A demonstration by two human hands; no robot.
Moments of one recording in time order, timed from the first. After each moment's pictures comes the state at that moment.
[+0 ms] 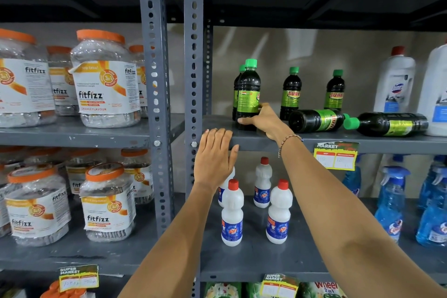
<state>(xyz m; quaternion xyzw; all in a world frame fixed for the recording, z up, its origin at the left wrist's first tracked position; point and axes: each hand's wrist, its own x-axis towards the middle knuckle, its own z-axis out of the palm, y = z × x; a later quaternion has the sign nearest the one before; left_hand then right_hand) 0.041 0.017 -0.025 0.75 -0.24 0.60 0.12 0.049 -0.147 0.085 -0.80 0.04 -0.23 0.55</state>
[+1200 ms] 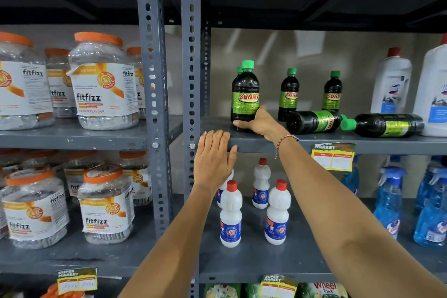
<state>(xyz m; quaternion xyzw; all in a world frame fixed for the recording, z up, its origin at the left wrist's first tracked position) 0.037 0.014 -0.024 0.75 -0.24 0.60 0.14 0.037 -0.142 0.087 -0.86 0.06 -0.20 0.47</state>
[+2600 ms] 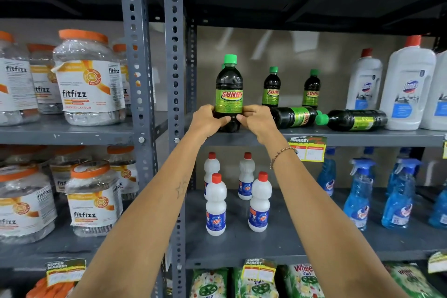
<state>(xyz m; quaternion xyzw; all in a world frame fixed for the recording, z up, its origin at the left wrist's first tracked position) 0.013 0.000 0.082 0.81 -0.23 0.13 0.52 -0.027 -0.141 0.081 -0.75 0.05 -0.30 0.59</state>
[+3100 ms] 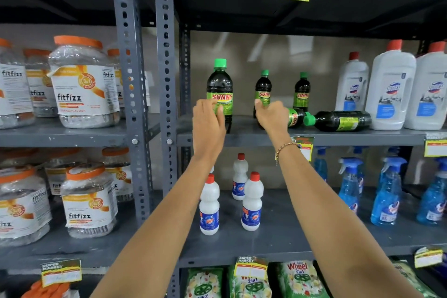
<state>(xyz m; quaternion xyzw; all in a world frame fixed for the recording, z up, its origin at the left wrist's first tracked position) -0.040 -0.027 0.057 0.69 -0.26 0.49 0.45 -0.061 -0.179 0.098 -0.80 0.19 -0.44 0.37</state>
